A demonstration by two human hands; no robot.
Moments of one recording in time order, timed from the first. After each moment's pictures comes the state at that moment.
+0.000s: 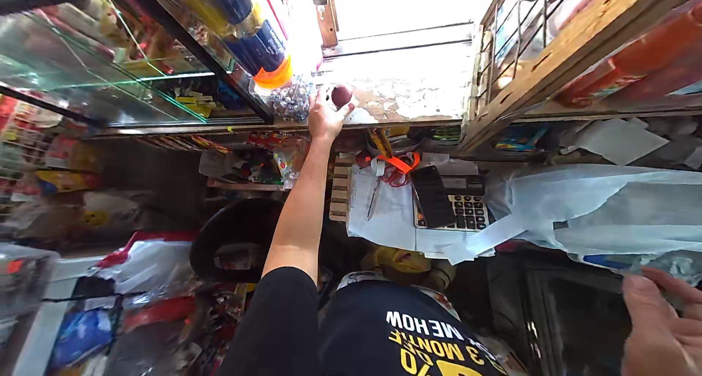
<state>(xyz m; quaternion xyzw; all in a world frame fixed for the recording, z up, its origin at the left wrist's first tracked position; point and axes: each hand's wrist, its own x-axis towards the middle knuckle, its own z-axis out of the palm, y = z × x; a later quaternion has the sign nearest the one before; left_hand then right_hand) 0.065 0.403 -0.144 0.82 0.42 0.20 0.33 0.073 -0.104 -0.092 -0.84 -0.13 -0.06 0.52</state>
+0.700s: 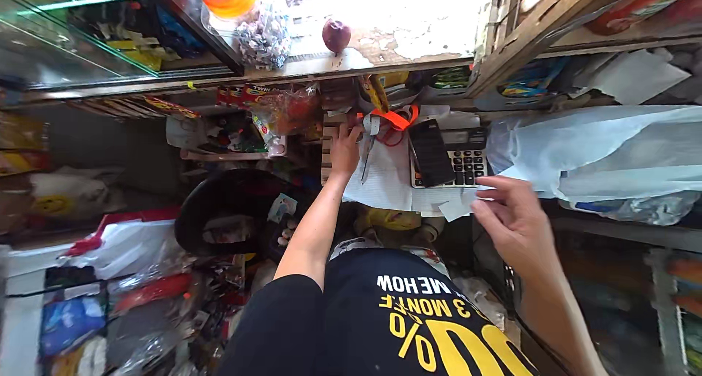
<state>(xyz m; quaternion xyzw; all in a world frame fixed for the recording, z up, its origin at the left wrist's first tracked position) -0.002 0.292 -0.305 0.91 0.29 0.11 0.28 0.062 -0.037 -0.153 -0.80 -0.28 0.20 0.49</state>
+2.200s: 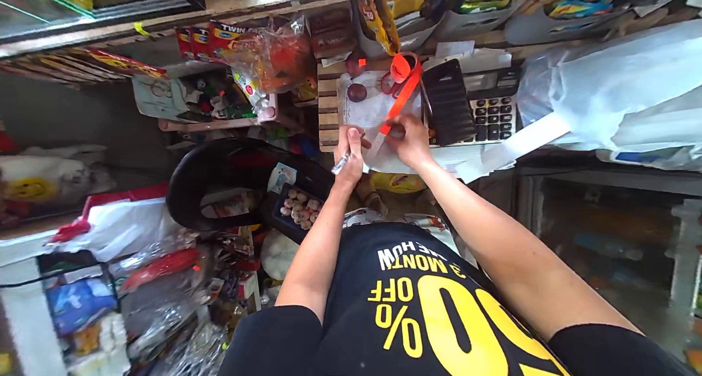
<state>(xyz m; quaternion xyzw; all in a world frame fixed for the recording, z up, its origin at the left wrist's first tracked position) -0.085 0.216 -0.301 0.75 0.34 0.20 0.53 0.054 0.111 -0.318 -0.82 -0.28 0.29 0.40</state>
